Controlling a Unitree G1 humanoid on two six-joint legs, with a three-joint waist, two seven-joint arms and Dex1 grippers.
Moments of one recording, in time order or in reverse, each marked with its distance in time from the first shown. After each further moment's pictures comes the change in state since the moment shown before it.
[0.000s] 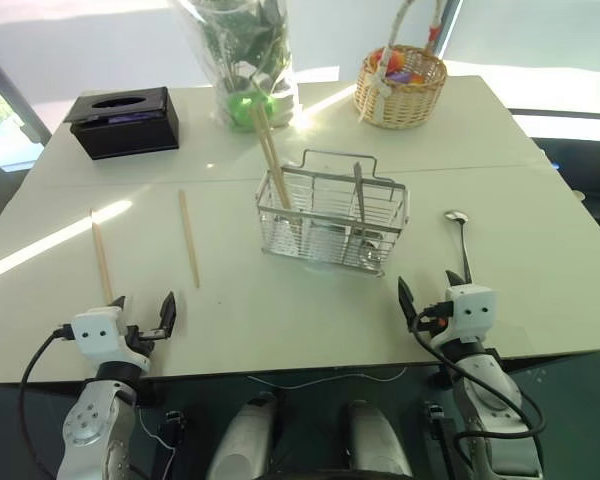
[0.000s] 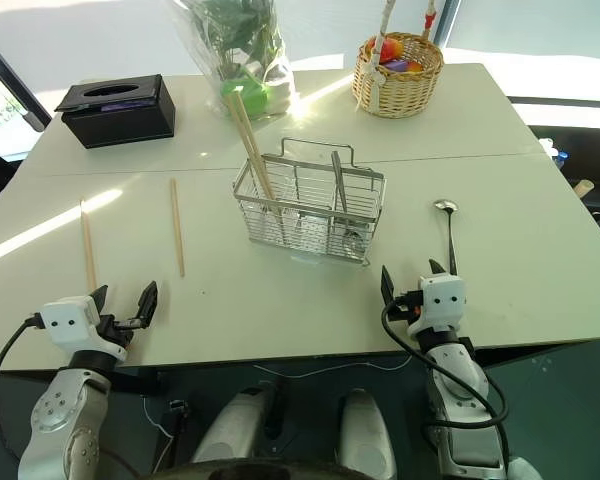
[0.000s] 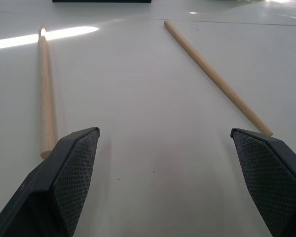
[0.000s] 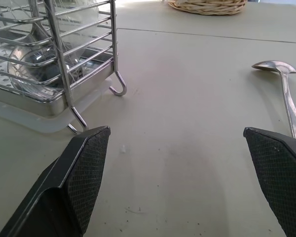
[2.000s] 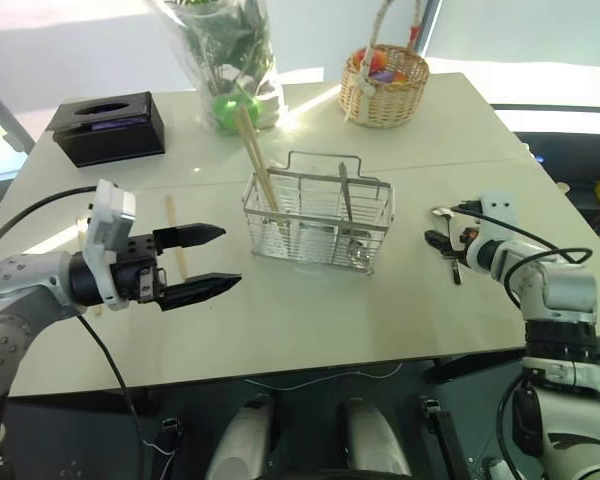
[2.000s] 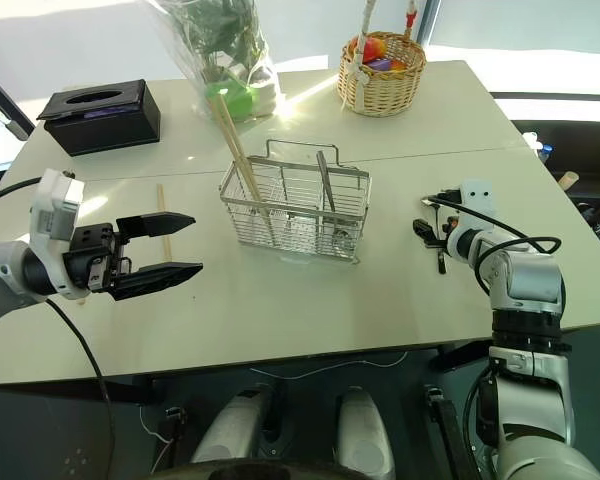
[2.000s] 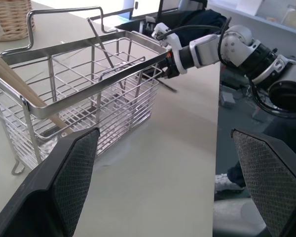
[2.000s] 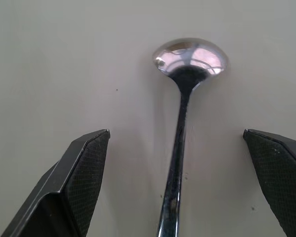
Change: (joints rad) left arm -0.492 0.733 0.033 -0.162 -0.726 0.661 -0.716; right arm -0.792 -0.379 -0.116 0.520 0.181 0.863 0.174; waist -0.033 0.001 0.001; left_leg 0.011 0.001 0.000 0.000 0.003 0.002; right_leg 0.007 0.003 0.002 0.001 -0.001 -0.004
